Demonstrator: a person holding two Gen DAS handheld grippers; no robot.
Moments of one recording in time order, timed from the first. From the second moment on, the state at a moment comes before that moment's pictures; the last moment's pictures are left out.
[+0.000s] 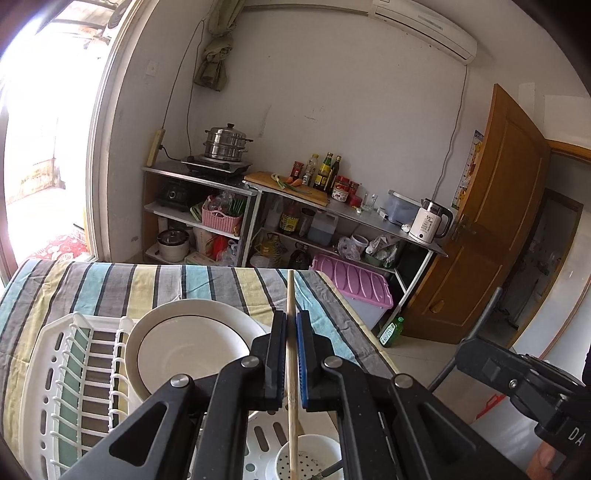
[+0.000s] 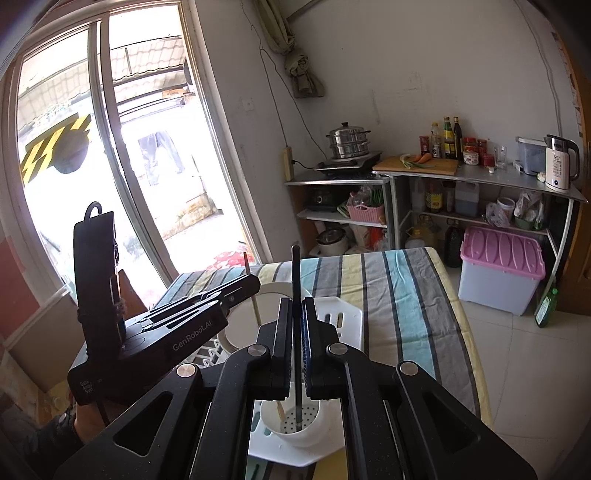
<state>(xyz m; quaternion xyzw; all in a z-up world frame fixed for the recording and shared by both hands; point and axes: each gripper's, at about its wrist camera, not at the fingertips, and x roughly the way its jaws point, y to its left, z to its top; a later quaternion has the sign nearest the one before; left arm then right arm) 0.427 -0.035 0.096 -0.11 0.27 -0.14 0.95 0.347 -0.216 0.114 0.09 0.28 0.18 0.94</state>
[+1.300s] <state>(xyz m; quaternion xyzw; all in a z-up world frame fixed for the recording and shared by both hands) 0.286 -0.009 0.080 -0.04 0.28 -0.12 0.95 0.261 -0.240 0.090 0.07 0.29 0.15 0.94</state>
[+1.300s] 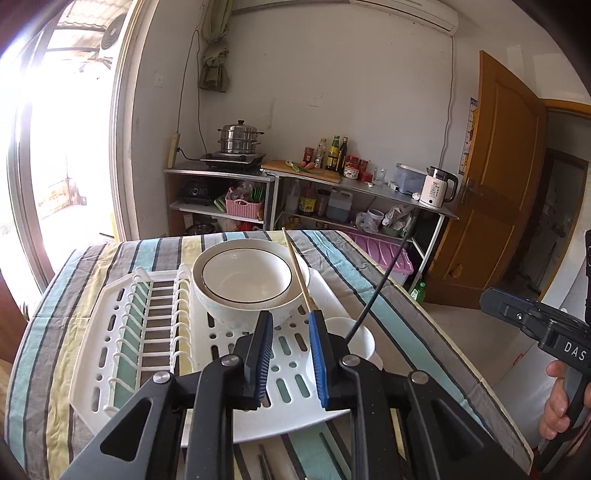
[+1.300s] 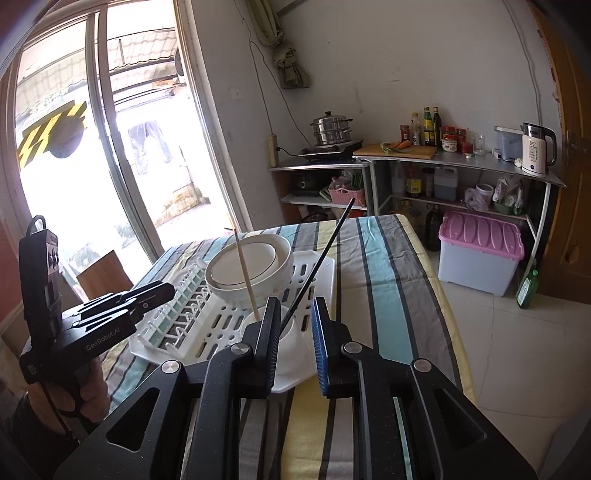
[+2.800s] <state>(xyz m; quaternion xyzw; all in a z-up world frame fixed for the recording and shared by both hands) 0.138 0.022 -0.014 -0.01 0.37 -0.08 0.92 0.147 -0.192 0.008 0.02 0.35 0.18 0.92</state>
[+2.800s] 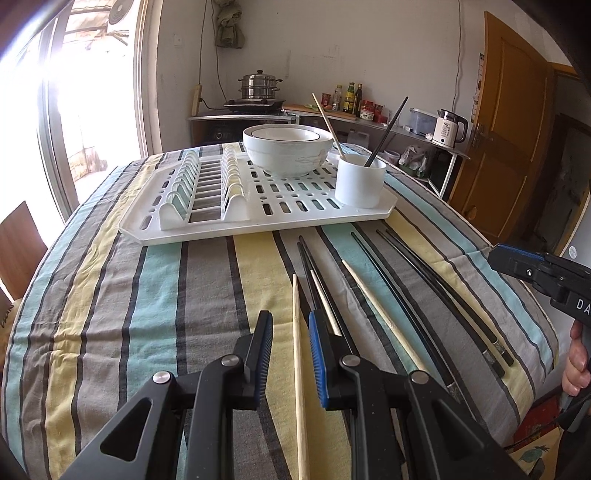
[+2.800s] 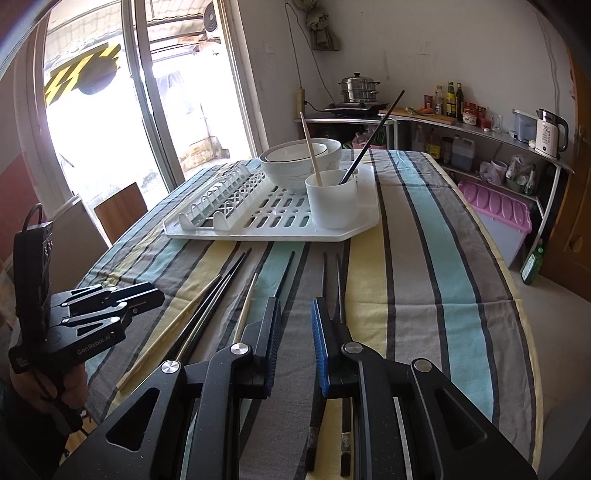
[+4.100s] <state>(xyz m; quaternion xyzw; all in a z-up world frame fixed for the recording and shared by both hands) 0.197 0.021 -0.040 0.00 0.44 -0.10 0.89 0.249 -0.121 -0.050 -0.05 0.46 0.18 0.87</state>
